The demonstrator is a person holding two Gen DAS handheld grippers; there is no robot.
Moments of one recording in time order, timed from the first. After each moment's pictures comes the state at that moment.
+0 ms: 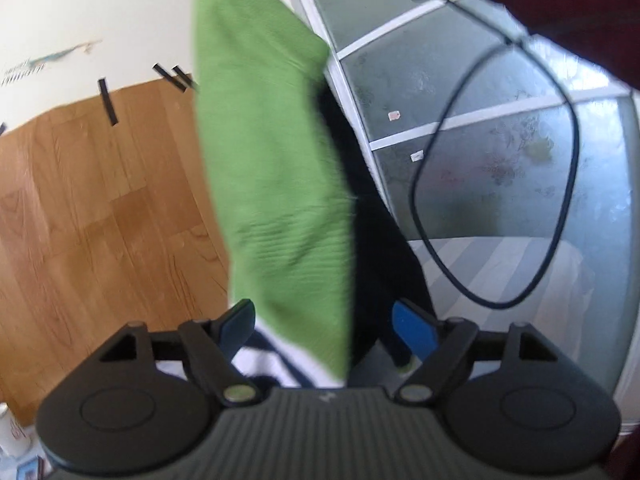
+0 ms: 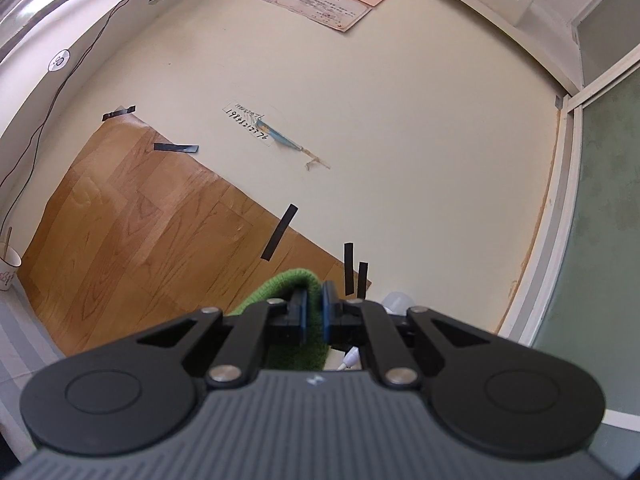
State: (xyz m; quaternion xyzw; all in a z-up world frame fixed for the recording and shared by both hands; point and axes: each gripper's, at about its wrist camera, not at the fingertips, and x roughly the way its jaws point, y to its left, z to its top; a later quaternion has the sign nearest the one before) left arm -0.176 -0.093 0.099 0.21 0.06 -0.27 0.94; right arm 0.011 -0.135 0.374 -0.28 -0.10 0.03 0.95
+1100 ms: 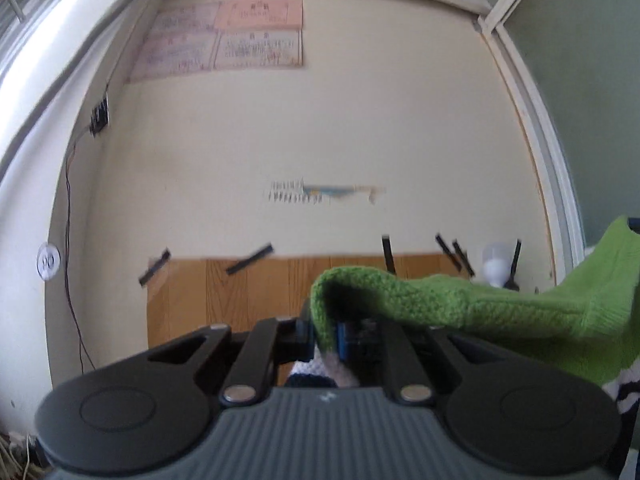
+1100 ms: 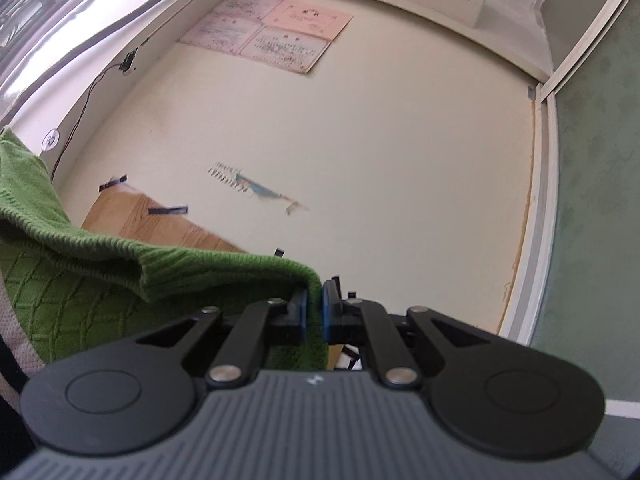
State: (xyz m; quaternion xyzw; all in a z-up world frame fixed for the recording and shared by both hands) left arm -0.154 0.081 0.323 0.02 -0.07 -0.02 1.00; right arm -0.003 -0.188 0.400 -0.20 -0.10 0.08 0.97
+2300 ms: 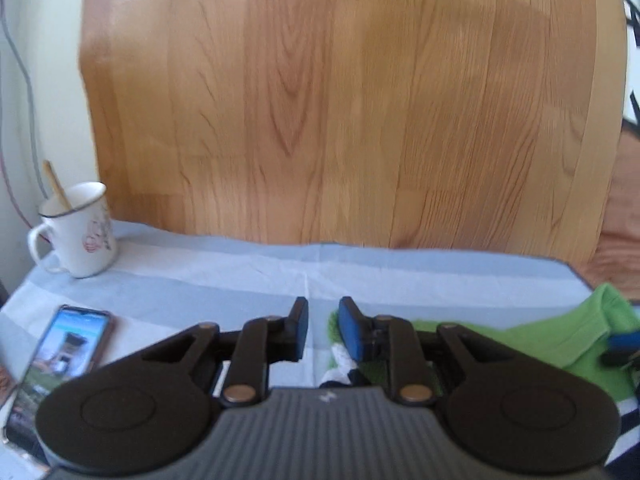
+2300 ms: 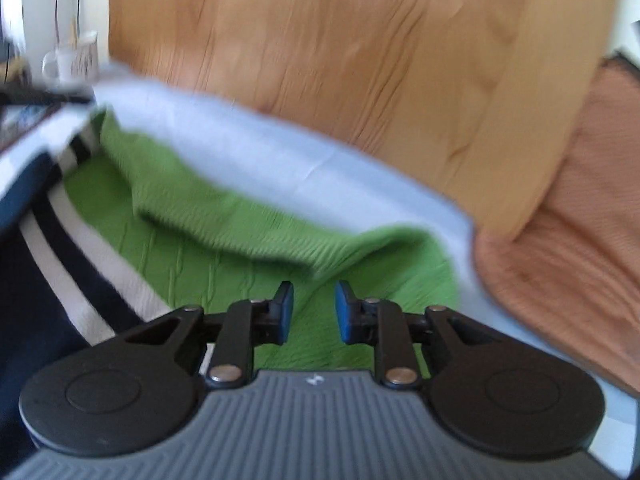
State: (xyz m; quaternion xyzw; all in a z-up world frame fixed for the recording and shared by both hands) left arm 0.175 0.119 0.064 -0.05 0.29 0.04 0.96; right arm 0.302 -0.096 0.060 -0.15 0.42 0.23 0.87
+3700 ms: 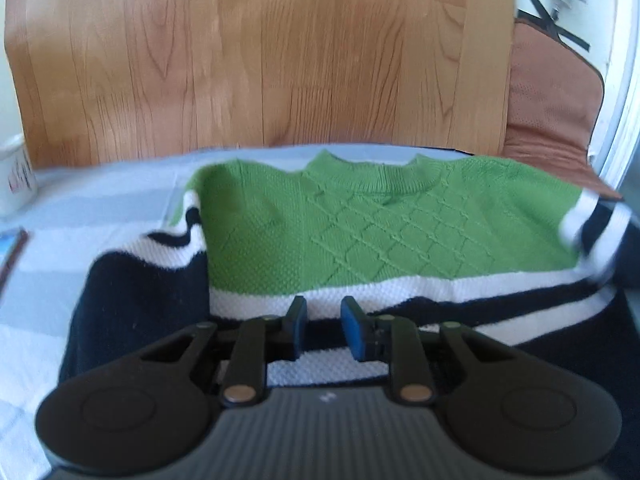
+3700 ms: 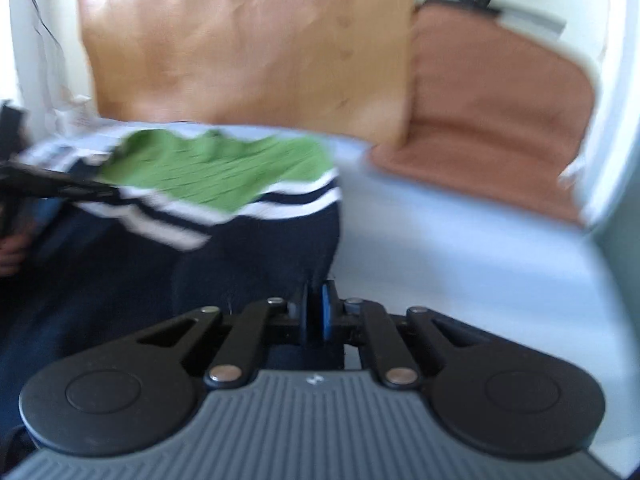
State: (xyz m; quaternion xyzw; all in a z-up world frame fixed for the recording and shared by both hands) left arm 0.110 0.013 0.014 0.01 0.34 -0.04 0.94; right arm 0.142 -0.240 0.109 -0.11 0.34 0.11 0.93
